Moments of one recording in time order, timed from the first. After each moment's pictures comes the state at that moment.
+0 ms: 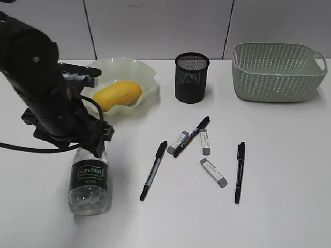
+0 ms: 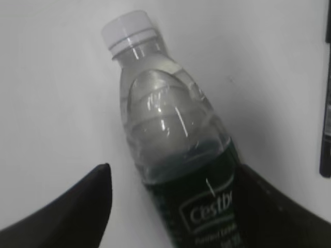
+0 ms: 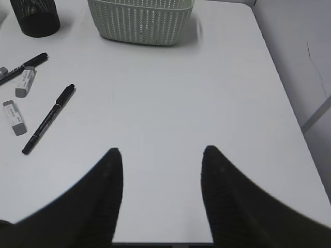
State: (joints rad) left arm -0.57 1.71 -1.04 0.11 0.76 -0.38; right arm 0.02 -0.01 -0.51 -0.01 1.03 -0.07
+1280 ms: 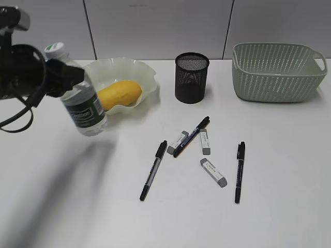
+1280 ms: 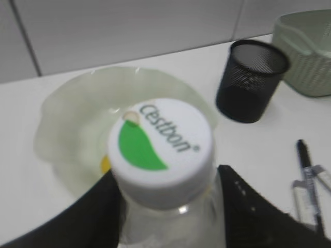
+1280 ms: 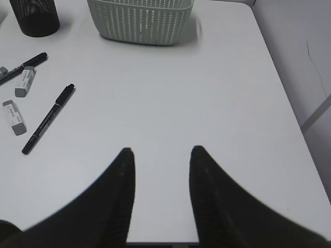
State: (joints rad) left arm -0.31 1.47 -0.70 0.69 -0.29 -0.72; right arm 0.02 -0.01 -0.51 -0.01 1.03 -0.06
